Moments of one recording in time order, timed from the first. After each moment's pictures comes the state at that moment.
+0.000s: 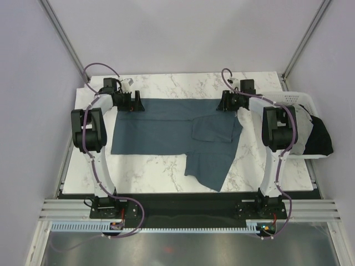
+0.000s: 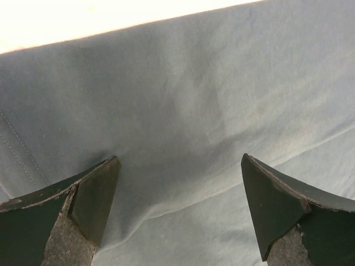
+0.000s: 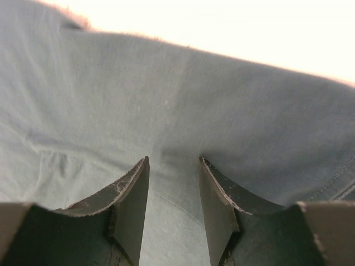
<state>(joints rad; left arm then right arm) 0.07 2.14 1.56 -0.38 0.51 0.12 0.06 2.15 1.47 -0.17 -0.50 0.06</state>
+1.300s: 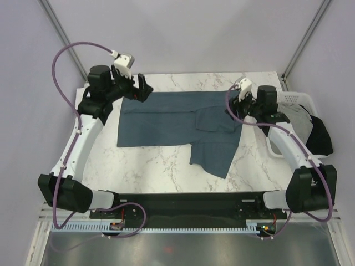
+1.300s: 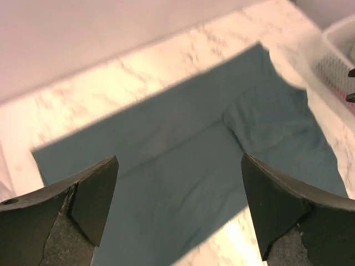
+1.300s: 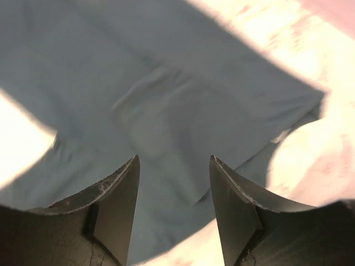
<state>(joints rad) -0.18 1.36 1.44 -0.34 0.39 0.03 0.09 1.37 1.06 -0.15 -0.48 -0.28</state>
